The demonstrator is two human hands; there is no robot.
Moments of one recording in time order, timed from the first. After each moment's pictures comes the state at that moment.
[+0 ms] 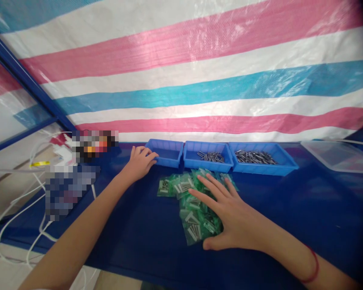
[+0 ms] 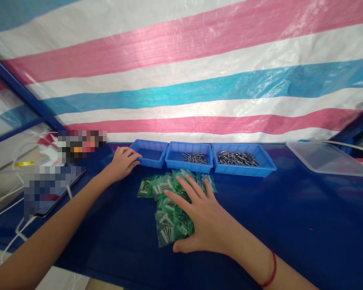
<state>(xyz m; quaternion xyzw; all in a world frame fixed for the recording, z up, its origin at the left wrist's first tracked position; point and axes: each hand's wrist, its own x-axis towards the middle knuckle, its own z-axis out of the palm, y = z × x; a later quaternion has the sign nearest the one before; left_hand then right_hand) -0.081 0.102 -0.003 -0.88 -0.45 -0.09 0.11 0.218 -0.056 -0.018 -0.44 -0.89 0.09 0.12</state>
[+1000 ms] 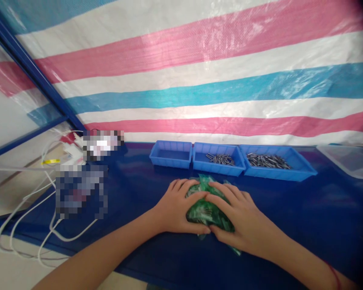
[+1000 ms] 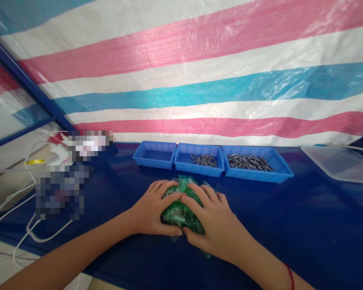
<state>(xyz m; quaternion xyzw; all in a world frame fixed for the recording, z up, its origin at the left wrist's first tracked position) -0.015 -0.005 -0.022 -0.94 -0.28 -0.17 -0.10 0.206 -0.060 -0.024 -0.47 -0.87 0.04 0.17</state>
